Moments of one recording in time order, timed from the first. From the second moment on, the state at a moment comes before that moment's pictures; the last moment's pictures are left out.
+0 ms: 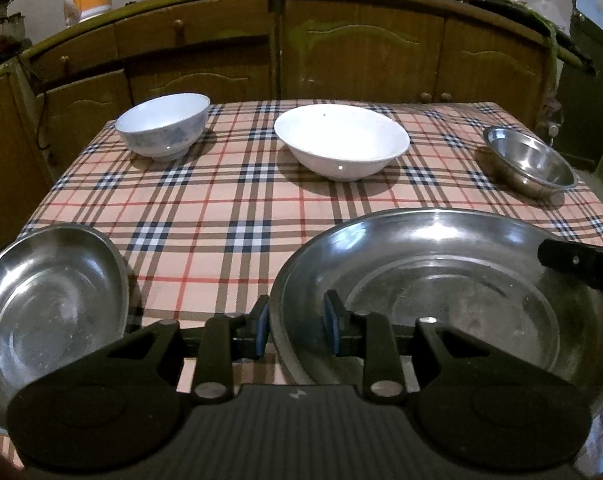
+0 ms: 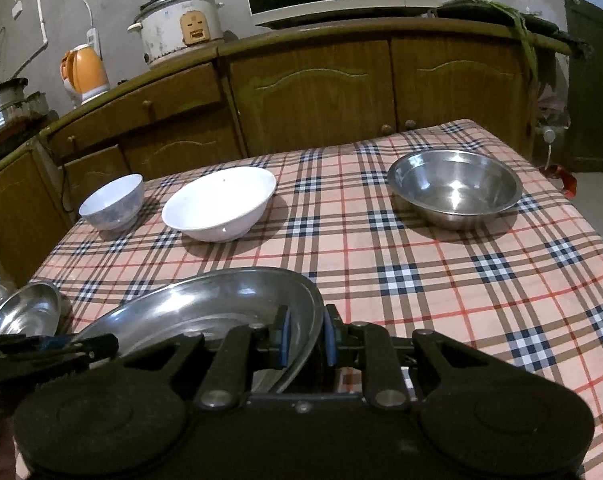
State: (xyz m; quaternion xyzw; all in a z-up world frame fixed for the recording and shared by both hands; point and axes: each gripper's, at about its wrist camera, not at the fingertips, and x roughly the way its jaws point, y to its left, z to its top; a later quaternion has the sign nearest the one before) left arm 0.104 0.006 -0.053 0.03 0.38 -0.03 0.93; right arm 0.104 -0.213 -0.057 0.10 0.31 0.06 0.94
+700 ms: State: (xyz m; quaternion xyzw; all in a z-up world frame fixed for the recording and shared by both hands) left arm 0.108 0.007 -0.071 0.04 0.39 -0.03 0.92; right arm 0.108 -0.211 -0.078 0.10 0.34 0.06 0.93
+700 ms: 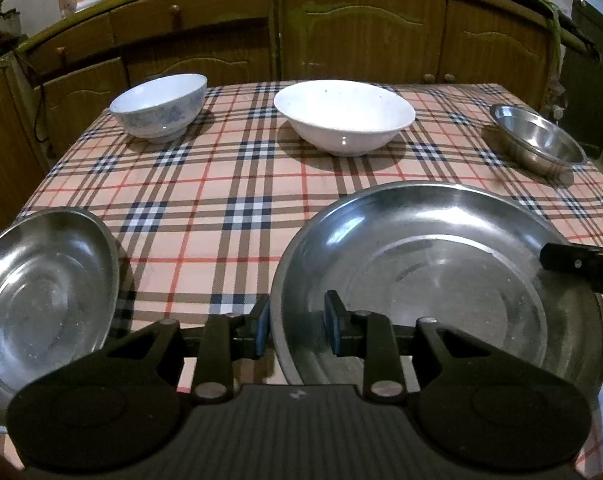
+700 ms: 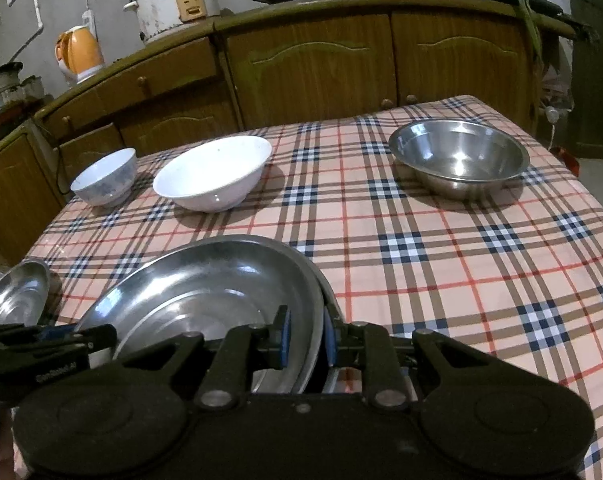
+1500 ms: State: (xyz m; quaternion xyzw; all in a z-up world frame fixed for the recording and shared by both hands) left arm 0.099 0.009 -0.063 0.04 0.39 -0.02 0.92; right arm 0.091 -0.216 -0.059 0.09 0.31 0.05 0.95
